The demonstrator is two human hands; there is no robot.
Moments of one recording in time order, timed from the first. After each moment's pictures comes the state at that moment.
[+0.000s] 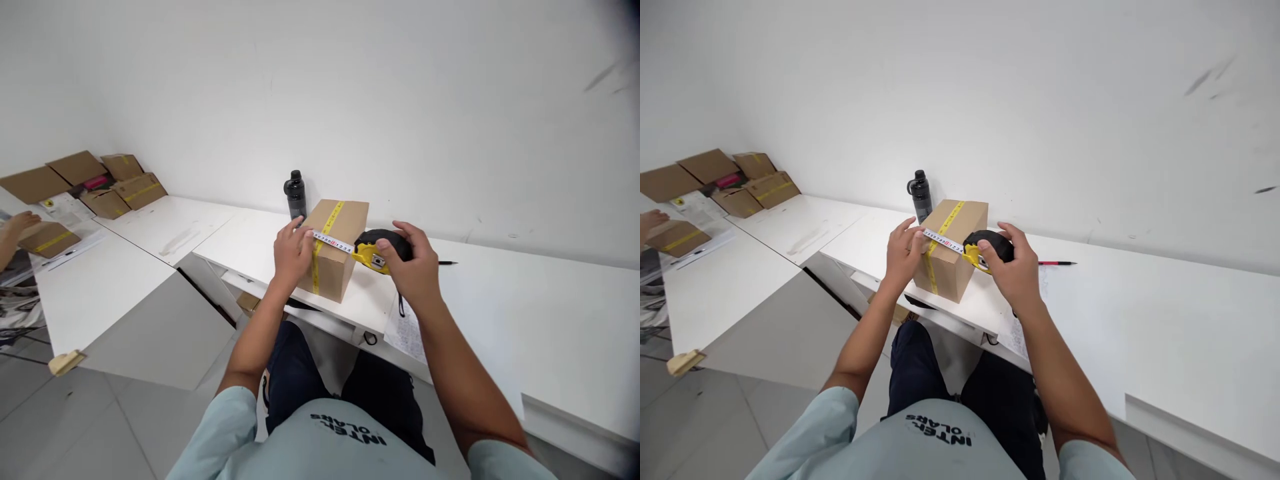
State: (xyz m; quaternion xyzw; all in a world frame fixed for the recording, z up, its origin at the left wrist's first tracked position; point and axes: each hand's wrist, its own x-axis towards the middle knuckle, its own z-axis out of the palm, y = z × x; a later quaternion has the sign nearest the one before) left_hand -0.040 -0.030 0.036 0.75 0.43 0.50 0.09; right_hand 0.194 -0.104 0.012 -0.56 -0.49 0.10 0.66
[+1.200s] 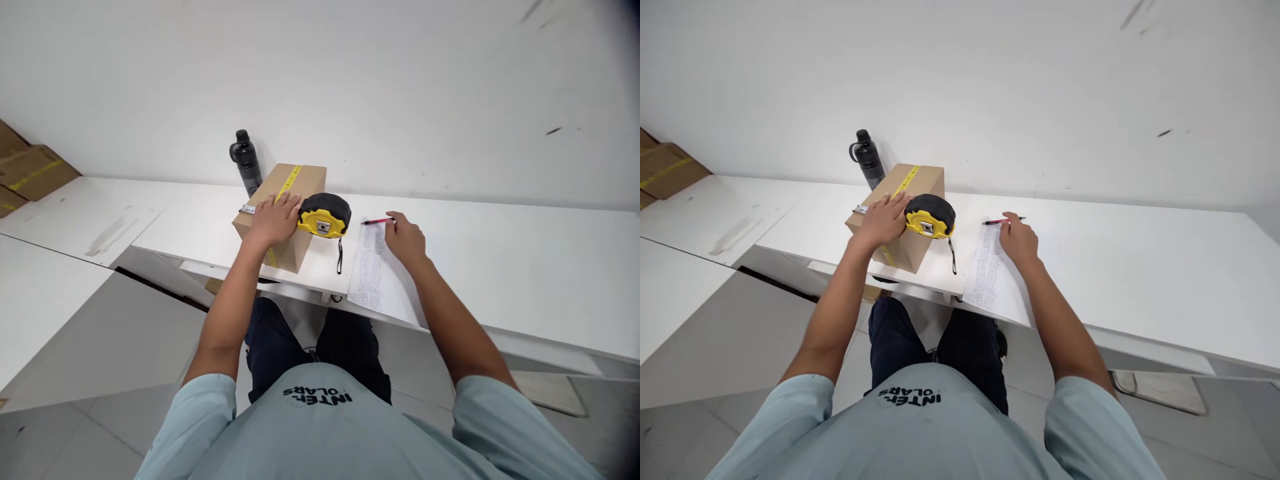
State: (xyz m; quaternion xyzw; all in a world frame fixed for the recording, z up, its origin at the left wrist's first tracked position) left_hand 0.019 -0.007 0.073 0.86 0.50 0.00 0.06; right_hand 0.330 -0.088 -0.092 -0.82 -0.47 0.05 0.32
